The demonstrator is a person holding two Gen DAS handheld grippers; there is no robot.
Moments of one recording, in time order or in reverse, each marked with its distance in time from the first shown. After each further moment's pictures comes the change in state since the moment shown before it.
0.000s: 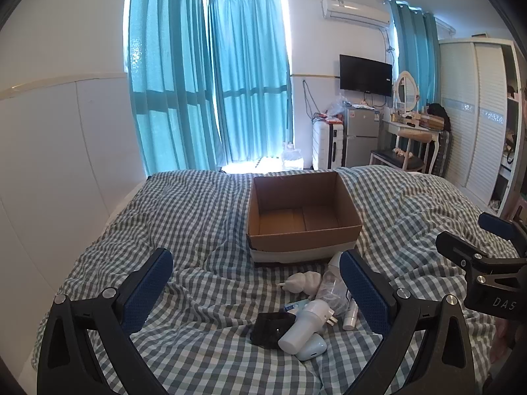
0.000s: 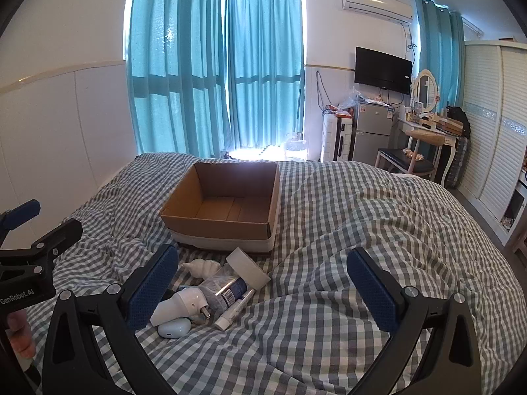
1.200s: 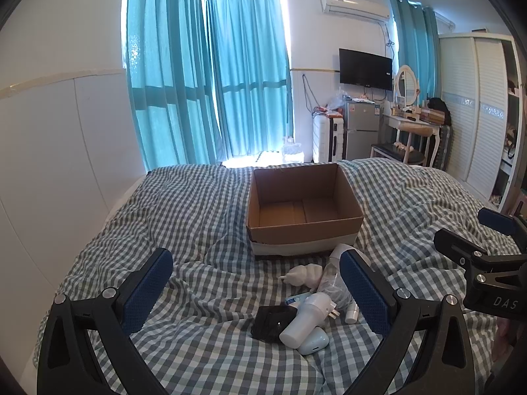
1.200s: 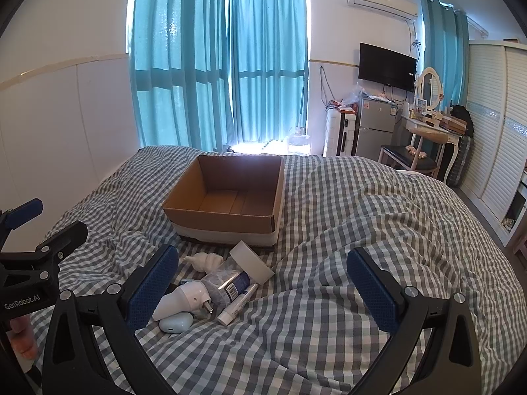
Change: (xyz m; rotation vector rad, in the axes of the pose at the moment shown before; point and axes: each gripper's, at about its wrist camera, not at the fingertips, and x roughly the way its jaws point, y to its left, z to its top) left arm 0.006 -0.001 -0.006 0.010 0.023 -0.002; right arm 0.007 0.005 -0.004 -0.008 0.024 0.004
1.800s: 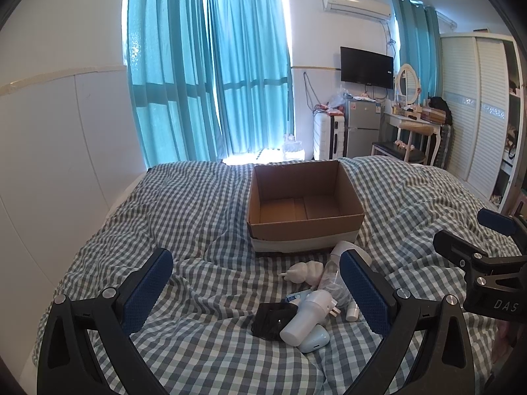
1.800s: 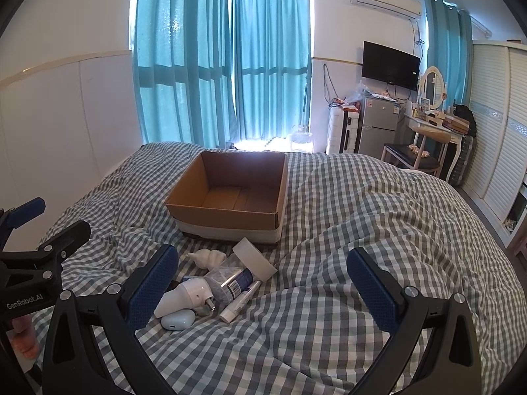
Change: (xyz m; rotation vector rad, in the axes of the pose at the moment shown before) left arm 0.004 0.001 -0.003 -0.002 0.010 -0.002; right arm 0.002 0.003 -0.001 -0.007 0.019 0.006
